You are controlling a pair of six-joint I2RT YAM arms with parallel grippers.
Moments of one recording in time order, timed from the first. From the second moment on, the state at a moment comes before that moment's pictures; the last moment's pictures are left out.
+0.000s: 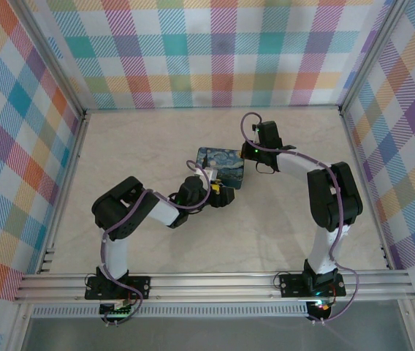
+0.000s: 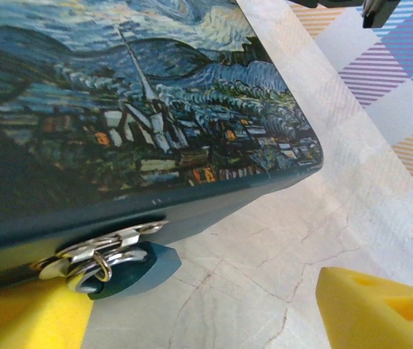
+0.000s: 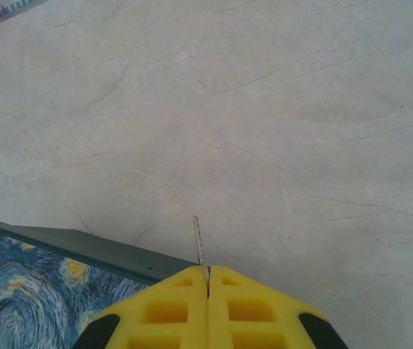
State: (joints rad) left arm -0.74 1.96 0.72 0.86 0.20 -0.60; right arm 0.35 1.88 1.22 -0.09 -0.16 0.46
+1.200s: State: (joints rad) left arm -0.75 2.02 0.68 1.06 0.32 -0.71; right arm 0.35 1.87 1.21 -0.08 -0.17 0.46
